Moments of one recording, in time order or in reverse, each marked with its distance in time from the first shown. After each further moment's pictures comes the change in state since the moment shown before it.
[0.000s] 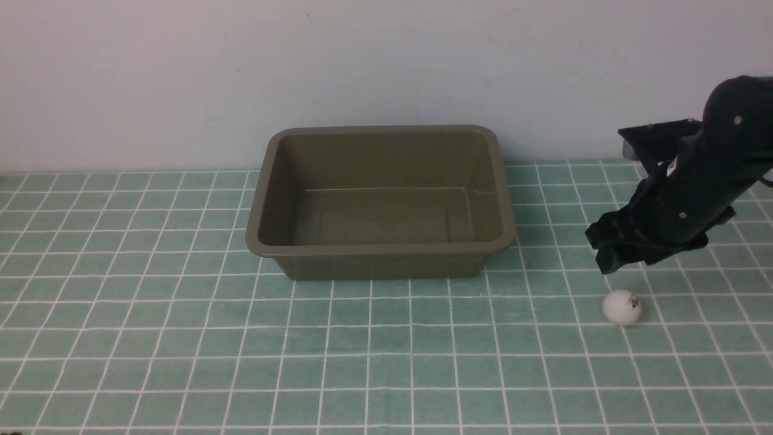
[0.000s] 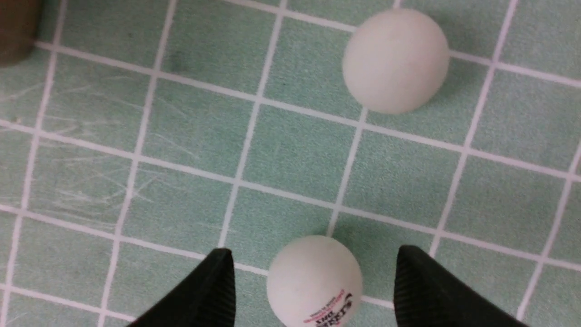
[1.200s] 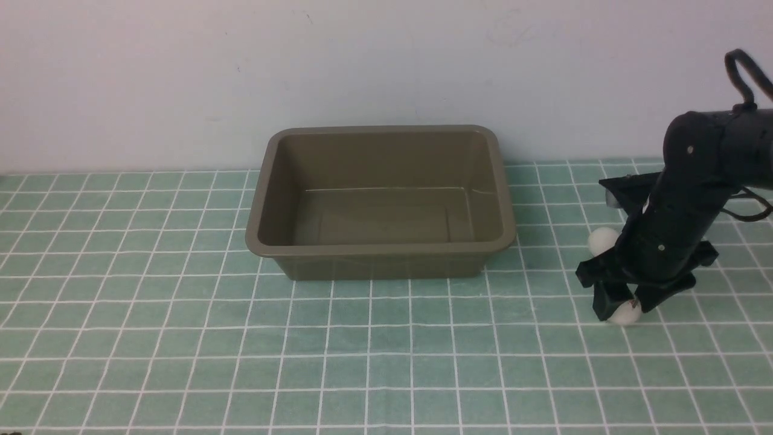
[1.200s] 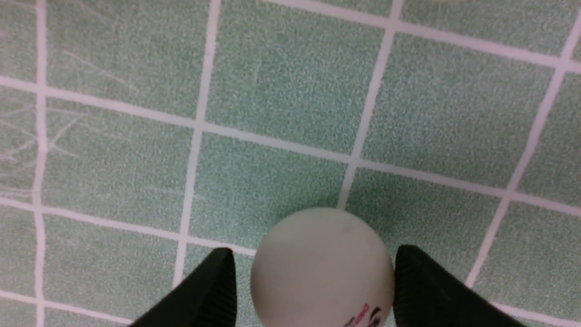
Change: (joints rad) right arm 0.006 0.150 -0.027 -0.007 0.089 0.030; left arm 0.000 0.000 0.000 0.000 0.000 0.000
